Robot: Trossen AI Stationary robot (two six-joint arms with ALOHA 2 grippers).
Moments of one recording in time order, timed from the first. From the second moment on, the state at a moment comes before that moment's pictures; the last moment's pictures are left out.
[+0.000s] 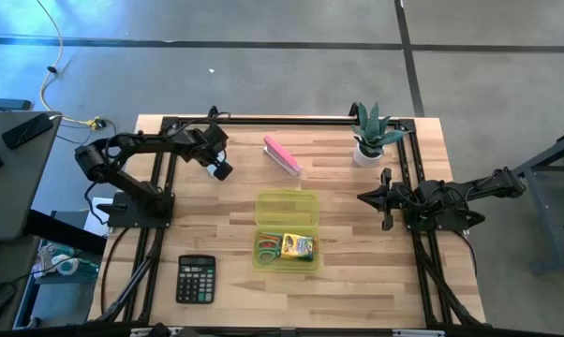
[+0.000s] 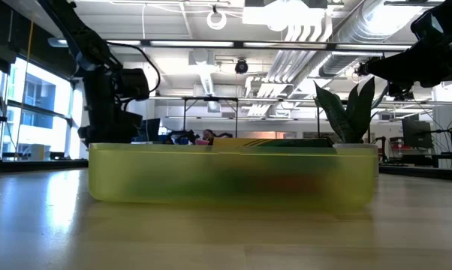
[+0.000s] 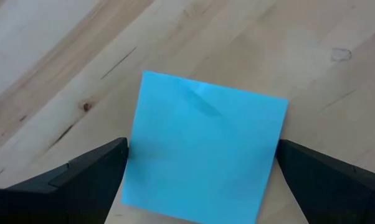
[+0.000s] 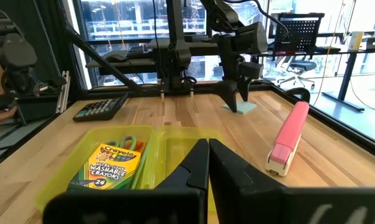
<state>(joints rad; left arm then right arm) 0.84 1.48 0.66 -0.48 -0.11 -0.10 0.24 0.08 0.02 0.04 0.31 0.03</state>
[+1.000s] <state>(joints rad) 0.78 1.49 0.64 -0.47 -0.08 -0.19 0.24 0.08 0.02 0.04 0.31 0.03</state>
